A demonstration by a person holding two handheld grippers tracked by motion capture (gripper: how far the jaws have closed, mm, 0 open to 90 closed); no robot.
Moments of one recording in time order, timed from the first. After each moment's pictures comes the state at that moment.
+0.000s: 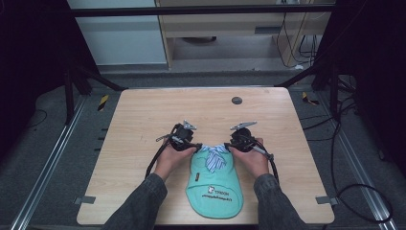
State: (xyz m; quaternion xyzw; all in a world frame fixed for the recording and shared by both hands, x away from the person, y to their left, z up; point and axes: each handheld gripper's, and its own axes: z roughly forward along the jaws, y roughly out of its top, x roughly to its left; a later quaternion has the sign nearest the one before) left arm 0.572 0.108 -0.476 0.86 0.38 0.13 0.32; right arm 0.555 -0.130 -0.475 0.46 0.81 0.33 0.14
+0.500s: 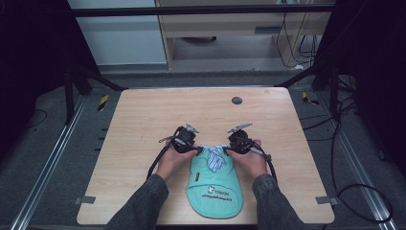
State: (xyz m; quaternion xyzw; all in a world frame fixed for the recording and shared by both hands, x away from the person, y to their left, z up) left arm 0.572 0.104 -0.485 0.87 0.37 0.11 0.30; right arm 0.554 -0.123 -0.483 0.46 0.82 0.31 0.12
